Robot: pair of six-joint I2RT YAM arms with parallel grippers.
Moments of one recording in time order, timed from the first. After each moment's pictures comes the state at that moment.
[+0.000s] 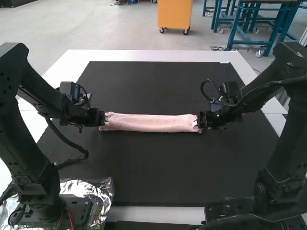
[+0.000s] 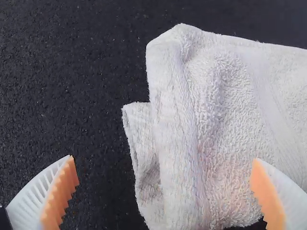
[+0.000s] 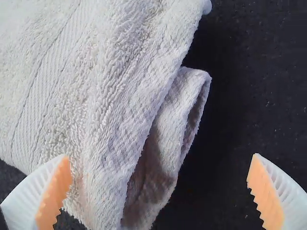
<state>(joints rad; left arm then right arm) 0.06 1.61 0.56 0.19 0.26 -0.02 0.18 1.75 0.75 -0.01 -0.31 0.00</state>
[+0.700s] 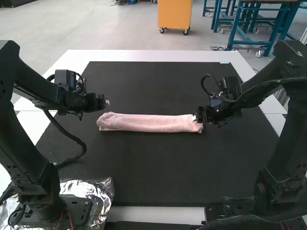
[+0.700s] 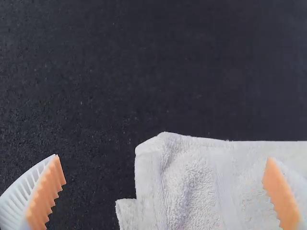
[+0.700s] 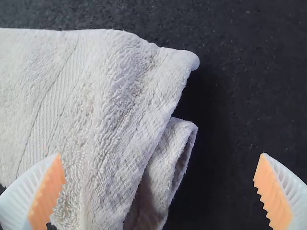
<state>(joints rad) 0.07 1.55 0.64 0.23 0.29 -0.17 0.18 1.78 0.80 -0.02 -0.30 0.00</state>
